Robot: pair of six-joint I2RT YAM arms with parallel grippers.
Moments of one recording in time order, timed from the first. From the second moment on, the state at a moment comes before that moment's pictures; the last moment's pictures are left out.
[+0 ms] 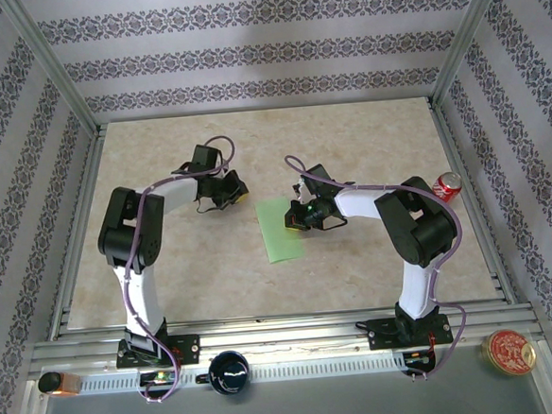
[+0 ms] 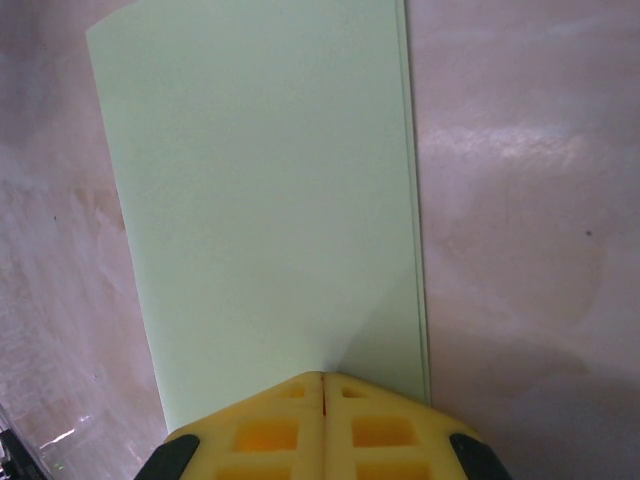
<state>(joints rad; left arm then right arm) -0.26 1.98 1.25 -0.25 0.52 -0.82 0.48 1.89 1.00 -0.21 -0.52 0.65</state>
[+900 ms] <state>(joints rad) -0.38 1.96 1.04 -0.10 0.61 -0.81 0.48 1.88 1.00 -0.21 -0.52 0.65</state>
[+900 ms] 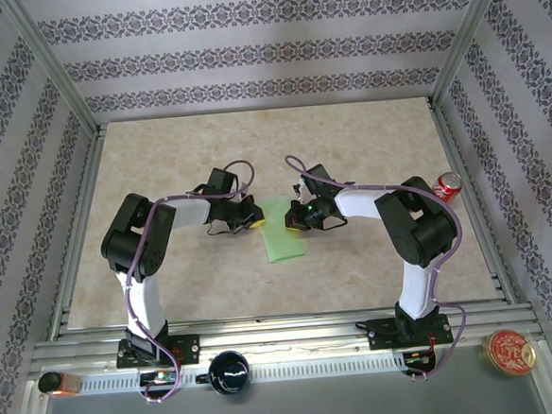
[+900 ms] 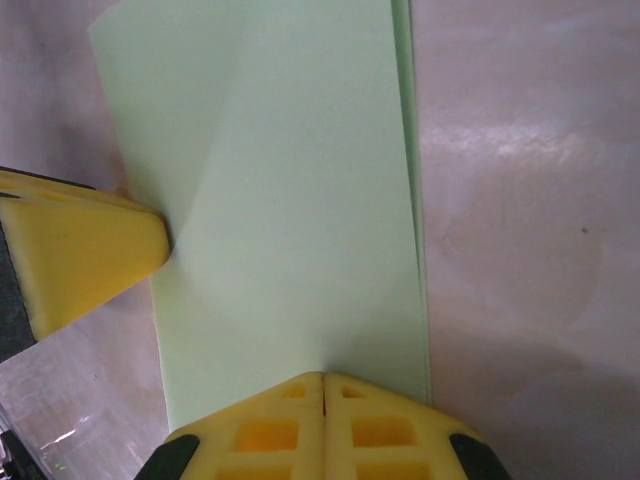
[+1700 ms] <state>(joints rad) -0.43 1.88 0.89 0.01 0.63 -0.90 0.48 1.88 0.99 -0.21 -0.51 0.66</state>
